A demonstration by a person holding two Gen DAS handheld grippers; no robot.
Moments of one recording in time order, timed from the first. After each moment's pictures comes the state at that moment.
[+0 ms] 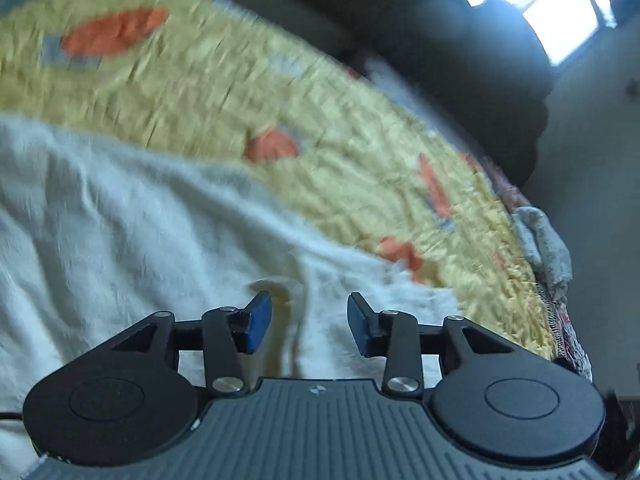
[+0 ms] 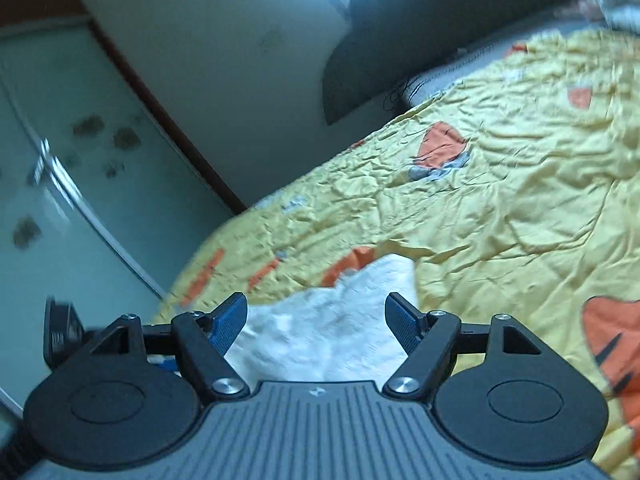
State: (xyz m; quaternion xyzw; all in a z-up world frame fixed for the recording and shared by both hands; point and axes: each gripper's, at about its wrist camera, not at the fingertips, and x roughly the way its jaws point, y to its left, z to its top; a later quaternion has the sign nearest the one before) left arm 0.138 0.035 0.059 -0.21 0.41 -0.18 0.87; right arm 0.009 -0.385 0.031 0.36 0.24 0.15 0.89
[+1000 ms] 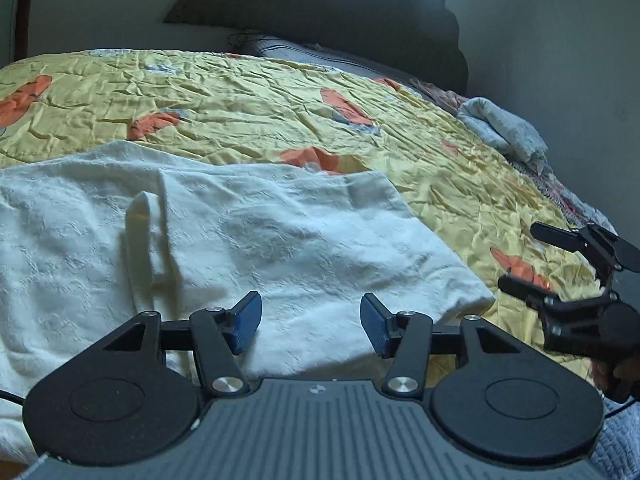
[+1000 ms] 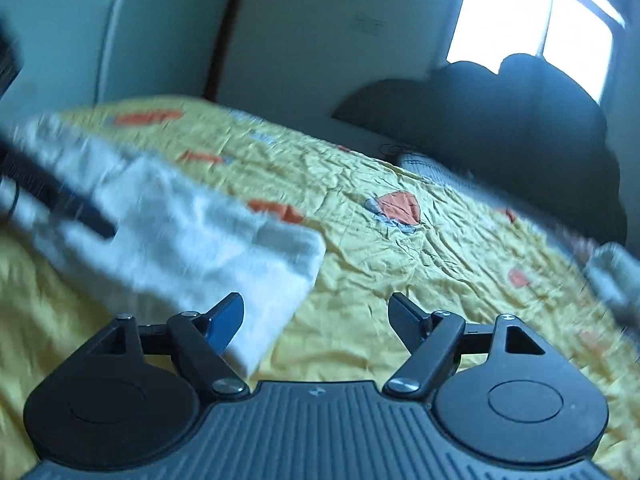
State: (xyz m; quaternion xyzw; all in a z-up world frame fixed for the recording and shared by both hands) left arm 0.055 -0.049 0.018 -0.02 0.38 -0.27 0.88; right arm -0.055 -0.283 0.011 -0.18 0.24 0.06 0.95
